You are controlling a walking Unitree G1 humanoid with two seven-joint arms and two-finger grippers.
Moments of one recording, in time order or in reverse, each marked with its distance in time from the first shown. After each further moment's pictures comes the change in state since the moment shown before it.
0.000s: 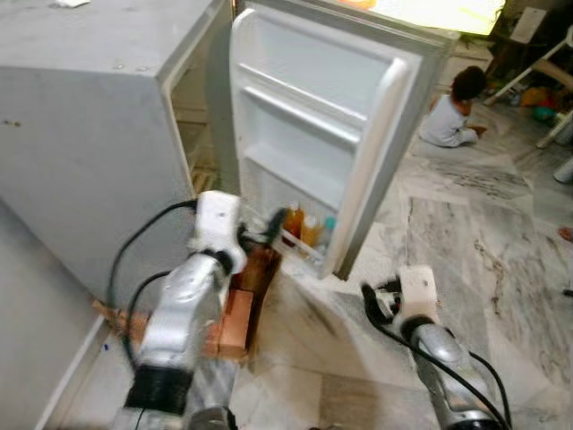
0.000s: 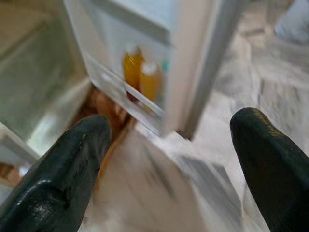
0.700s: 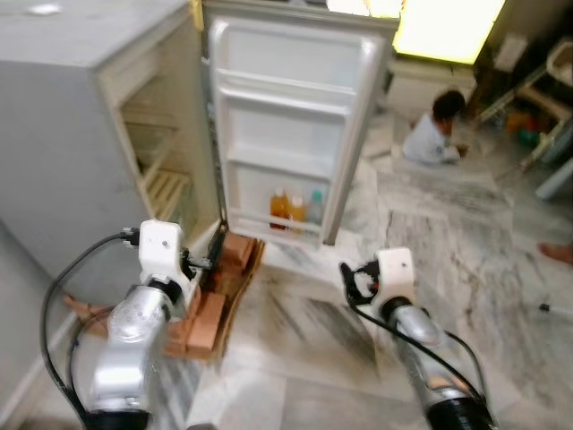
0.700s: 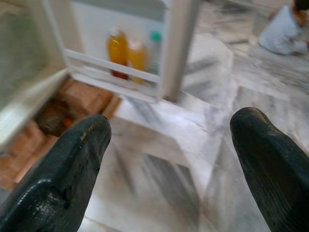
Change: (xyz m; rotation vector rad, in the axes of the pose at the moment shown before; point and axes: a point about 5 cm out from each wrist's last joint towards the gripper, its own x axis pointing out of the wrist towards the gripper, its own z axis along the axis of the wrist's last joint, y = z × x) left arm -0.033 0.006 -0.022 0.133 0.102 0.065; right arm 0.009 -0.006 -0.008 -0.027 0.034 -0.031
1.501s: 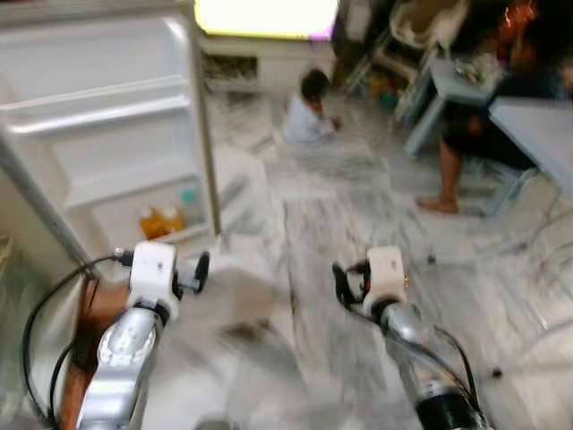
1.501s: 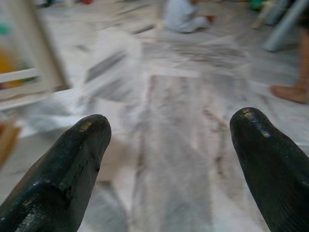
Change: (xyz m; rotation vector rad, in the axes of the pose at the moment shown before) left arm -0.018 0.030 -0.001 0.113 0.019 0.174; right arm 0.013 0.021 0.014 -0.018 -0.049 0.061
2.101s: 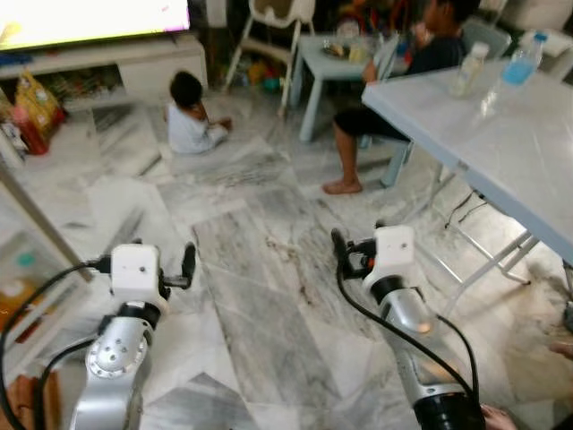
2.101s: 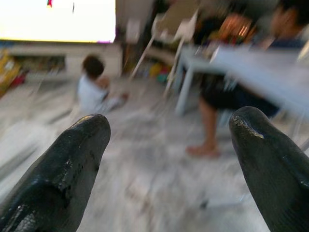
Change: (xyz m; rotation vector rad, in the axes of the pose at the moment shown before) left arm -0.018 0.008 0.028 -0.015 -0.152 0.131; right arm -0.019 0.006 0.075 -0.007 -0.394 -0.014
